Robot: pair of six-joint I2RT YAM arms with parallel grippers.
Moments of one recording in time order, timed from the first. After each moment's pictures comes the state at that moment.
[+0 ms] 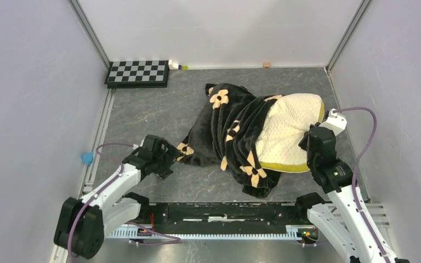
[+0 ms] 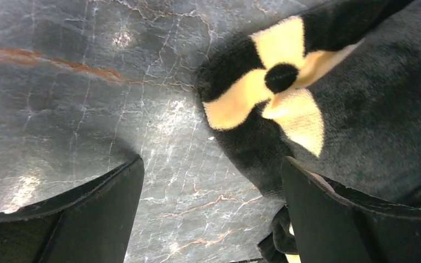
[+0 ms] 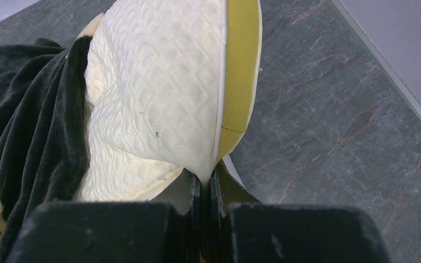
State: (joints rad) left arm -0.34 0.95 0.41 -0.41 0.03 -1.21; right arm 0.29 0.61 0.70 -0.57 0.56 0.48
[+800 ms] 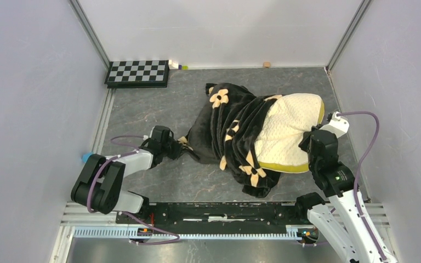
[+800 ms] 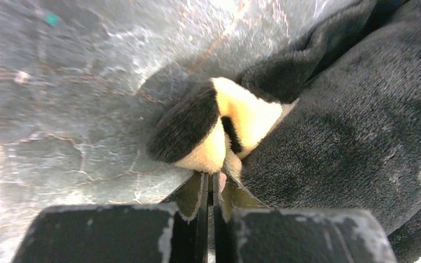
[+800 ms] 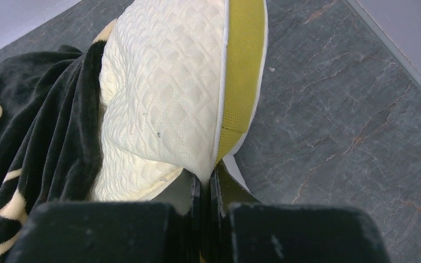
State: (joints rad) left arm -0.34 1.41 0.47 0.09 0.10 -1.29; right arm 0.29 0.56 0.68 -0.56 0.53 0.52
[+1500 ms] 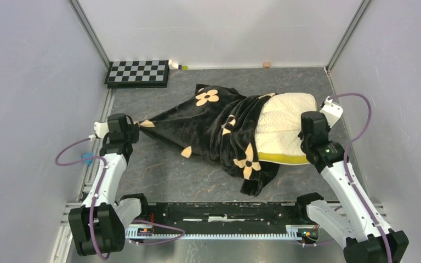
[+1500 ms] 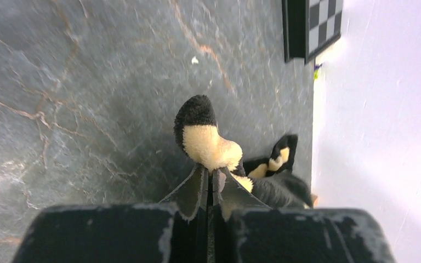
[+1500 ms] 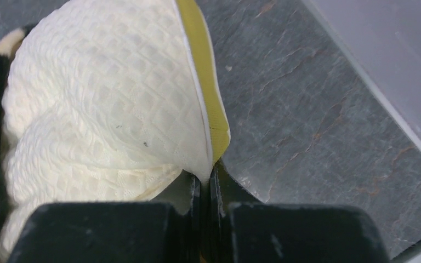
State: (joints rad) left arm 0.11 1.01 0.62 -0.25 -0.20 -1.28; right arm 0.26 0.83 0.77 -0.58 0.64 0.52
